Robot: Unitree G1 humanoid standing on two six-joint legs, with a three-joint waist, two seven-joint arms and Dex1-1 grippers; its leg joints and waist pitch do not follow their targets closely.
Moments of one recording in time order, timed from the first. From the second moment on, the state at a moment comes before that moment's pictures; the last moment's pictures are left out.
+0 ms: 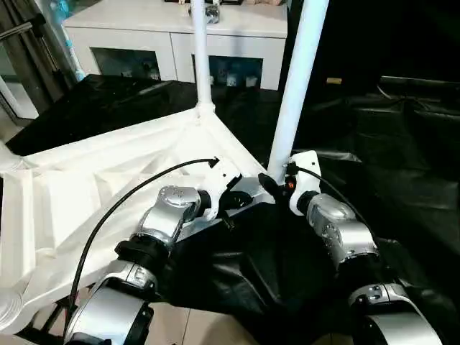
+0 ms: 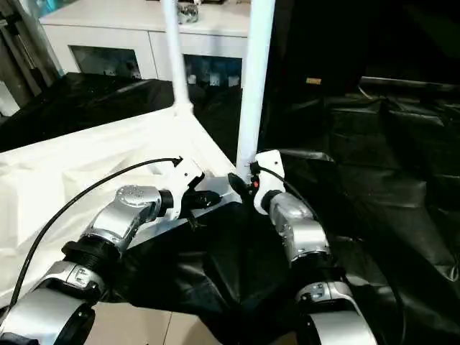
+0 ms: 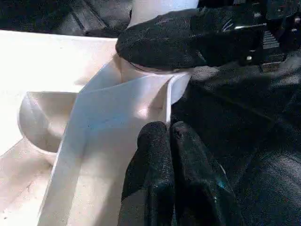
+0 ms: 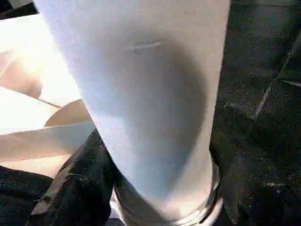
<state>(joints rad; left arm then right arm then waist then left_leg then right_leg) -0.67 0.11 -0.19 0.72 0.05 0.24 -0.84 -0.56 -0.07 -0.03 0.67 0.11 0.21 0.43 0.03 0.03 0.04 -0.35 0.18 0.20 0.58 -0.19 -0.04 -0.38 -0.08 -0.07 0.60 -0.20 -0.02</state>
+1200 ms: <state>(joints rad) -0.56 0.33 -0.31 0.52 -0.04 0.18 -1.41 -0.39 -0.43 0.21 0.32 0.22 0.35 1.29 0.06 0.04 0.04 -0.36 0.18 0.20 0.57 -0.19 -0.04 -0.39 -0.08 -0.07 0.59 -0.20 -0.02</state>
